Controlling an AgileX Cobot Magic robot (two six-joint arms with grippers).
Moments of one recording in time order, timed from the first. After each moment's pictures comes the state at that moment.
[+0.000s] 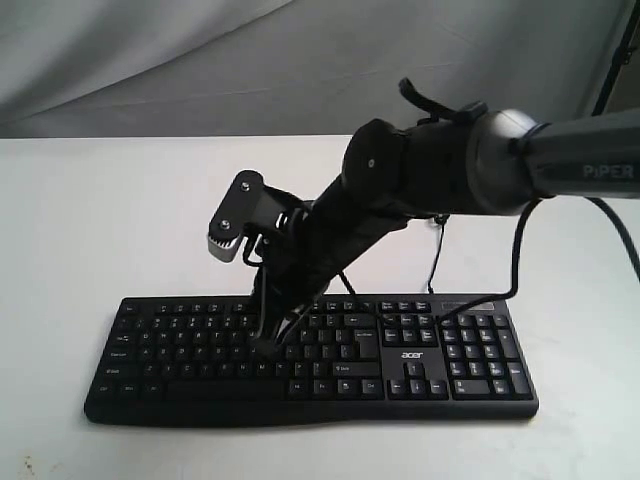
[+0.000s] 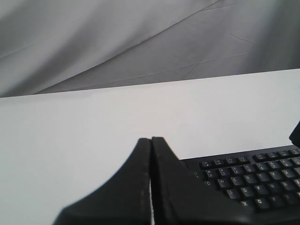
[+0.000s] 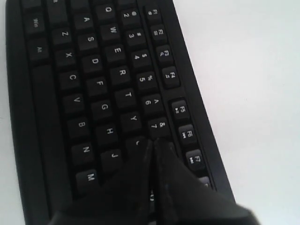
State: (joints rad) left arm -0.18 0.00 0.00 0.04 0.26 -0.02; right arm 0.69 2.00 -1.32 0.58 0.58 -1.06
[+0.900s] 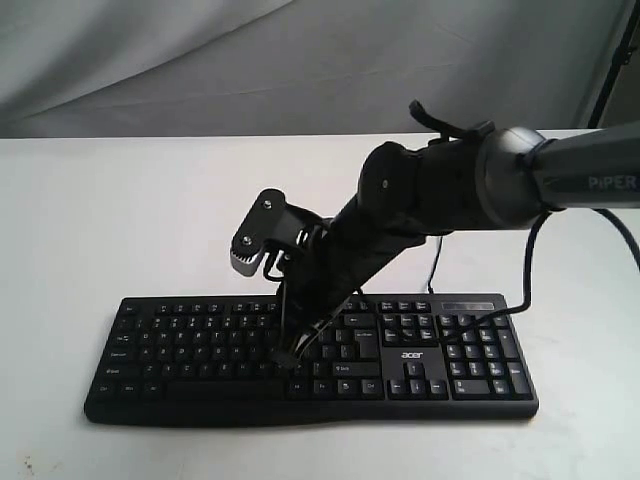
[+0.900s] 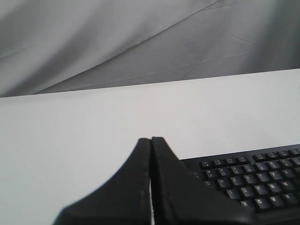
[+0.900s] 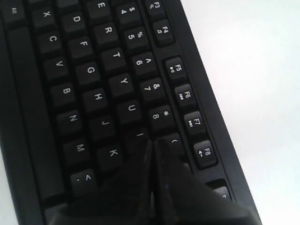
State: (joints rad) left arm -0.18 0.00 0.00 0.04 0.26 -0.02; right arm 0.67 2.01 -1.26 0.56 0.54 -1.02
